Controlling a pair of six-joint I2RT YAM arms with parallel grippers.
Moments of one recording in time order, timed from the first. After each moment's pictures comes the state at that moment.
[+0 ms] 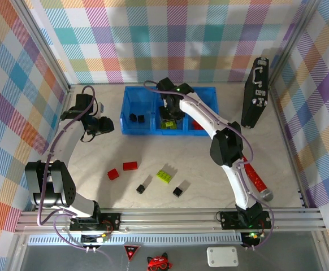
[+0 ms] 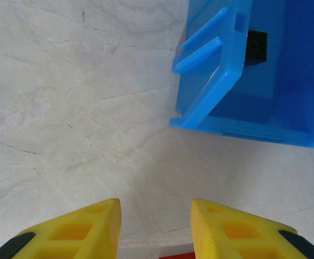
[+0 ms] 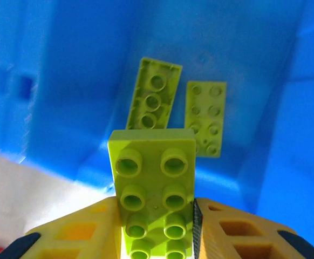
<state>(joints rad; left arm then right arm) 0.01 1.49 1.23 -0.81 0.19 -0.23 0.64 2.33 2.32 -1.22 0.03 0.36</state>
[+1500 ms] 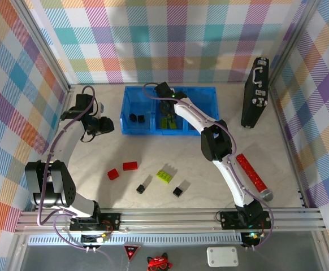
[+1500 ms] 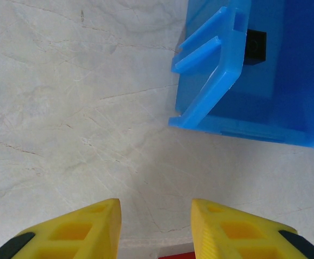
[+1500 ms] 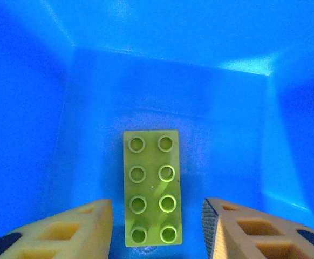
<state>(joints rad) 0.01 1.49 1.22 -0.81 0.19 -0.23 0.61 2.57 2.41 -0.89 0.29 0.37</state>
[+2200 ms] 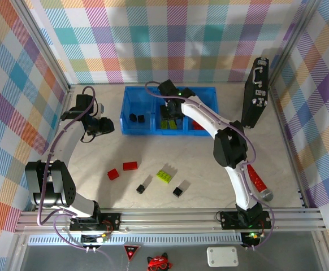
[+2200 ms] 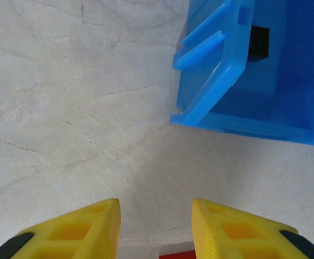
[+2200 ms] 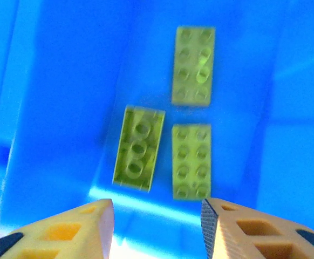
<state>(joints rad) 0.01 1.50 1.22 -0.81 0.19 -0.23 0.65 2.23 2.08 -0.98 0.08 0.39</state>
